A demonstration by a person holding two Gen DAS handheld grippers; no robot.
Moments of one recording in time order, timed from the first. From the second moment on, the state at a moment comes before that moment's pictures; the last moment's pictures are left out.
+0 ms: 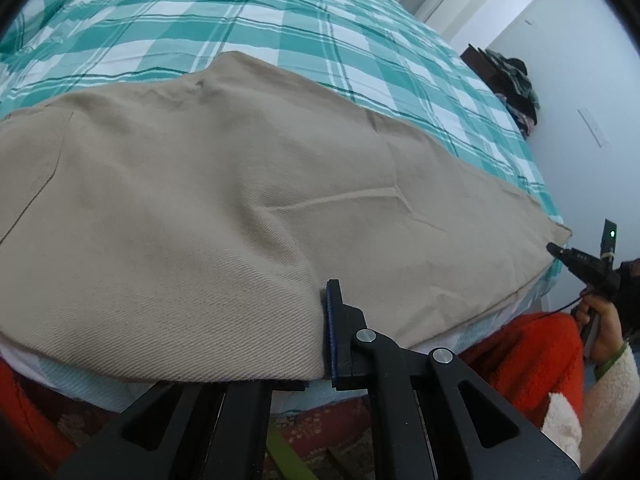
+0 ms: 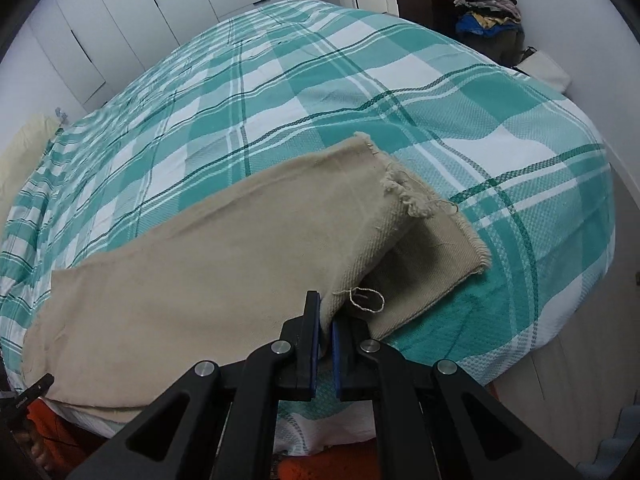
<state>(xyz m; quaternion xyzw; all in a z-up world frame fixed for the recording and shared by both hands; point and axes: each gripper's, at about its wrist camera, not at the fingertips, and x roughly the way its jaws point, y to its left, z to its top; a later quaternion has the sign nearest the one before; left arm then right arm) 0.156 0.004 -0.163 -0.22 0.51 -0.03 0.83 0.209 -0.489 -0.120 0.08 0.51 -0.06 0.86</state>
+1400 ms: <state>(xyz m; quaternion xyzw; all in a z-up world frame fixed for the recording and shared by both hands) 0.148 0.033 -0.179 -0.08 0.54 0.07 0.83 0.227 -0.474 -0.134 -0.01 0.55 -0.03 0.84</state>
